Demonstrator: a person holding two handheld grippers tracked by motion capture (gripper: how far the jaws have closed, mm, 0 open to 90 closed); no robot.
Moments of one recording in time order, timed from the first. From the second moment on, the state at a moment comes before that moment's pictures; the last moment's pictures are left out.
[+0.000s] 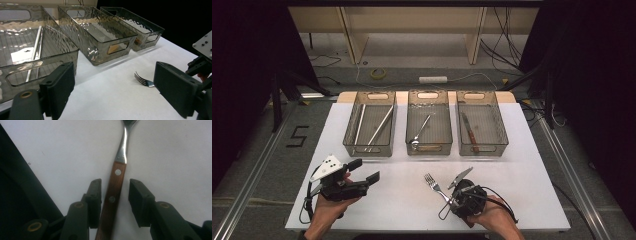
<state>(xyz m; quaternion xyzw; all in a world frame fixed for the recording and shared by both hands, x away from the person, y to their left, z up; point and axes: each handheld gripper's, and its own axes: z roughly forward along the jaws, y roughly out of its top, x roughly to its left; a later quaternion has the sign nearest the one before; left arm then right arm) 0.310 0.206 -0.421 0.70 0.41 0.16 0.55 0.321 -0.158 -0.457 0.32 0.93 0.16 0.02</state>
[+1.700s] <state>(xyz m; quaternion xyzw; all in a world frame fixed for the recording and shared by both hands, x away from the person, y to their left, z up) 0.310 0.207 -0.422 0.70 0.42 0.16 0.55 0.321 -0.153 -0.455 0.27 0.95 0.14 0.05</state>
